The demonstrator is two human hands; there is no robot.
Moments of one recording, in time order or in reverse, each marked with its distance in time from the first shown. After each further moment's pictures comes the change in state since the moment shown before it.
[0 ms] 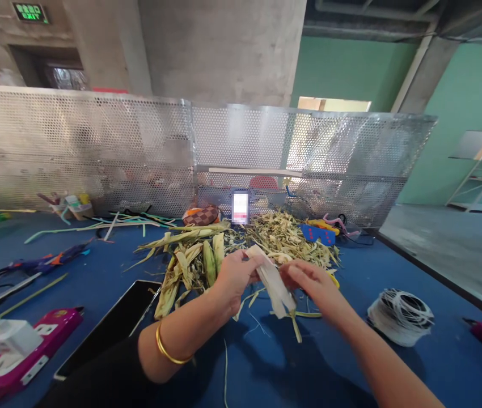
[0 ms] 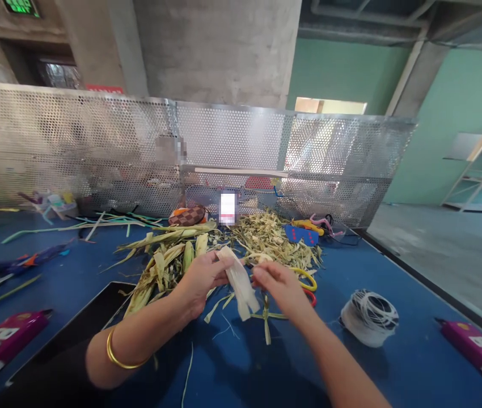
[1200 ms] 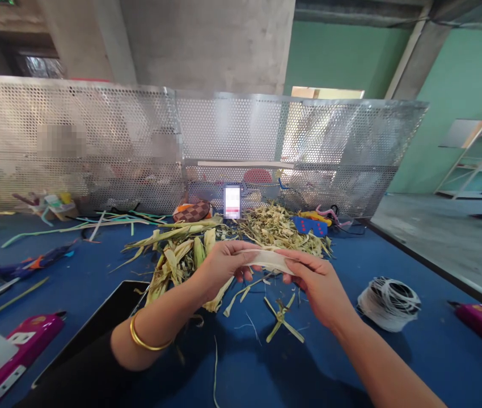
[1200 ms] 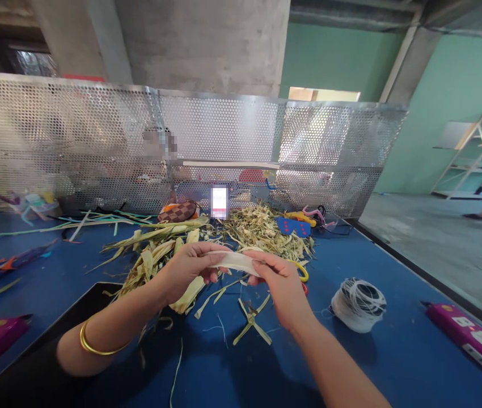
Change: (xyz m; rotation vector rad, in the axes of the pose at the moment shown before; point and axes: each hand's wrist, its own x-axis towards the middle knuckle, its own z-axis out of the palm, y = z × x) left_hand 0.009 0.015 -0.015 0.304 -0.309 0.089; right_hand -0.011 -0.022 0.001 0.537 0.227 0.122
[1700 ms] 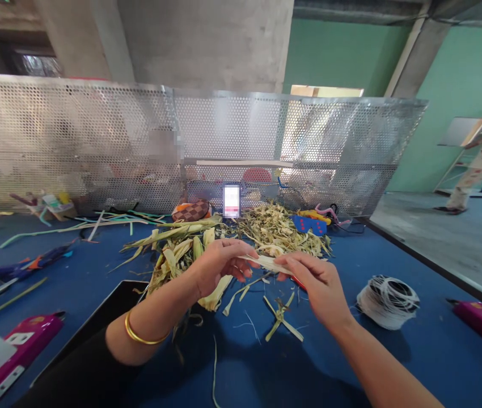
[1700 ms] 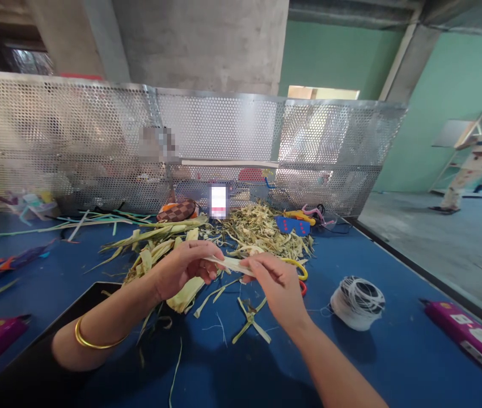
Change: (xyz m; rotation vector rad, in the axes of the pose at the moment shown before) left_hand 0.001 0.003 -0.008 -0.080 -0.070 -0.080; right_hand -0.008 0.000 -0.003 -0.294 -0.058 -0.332
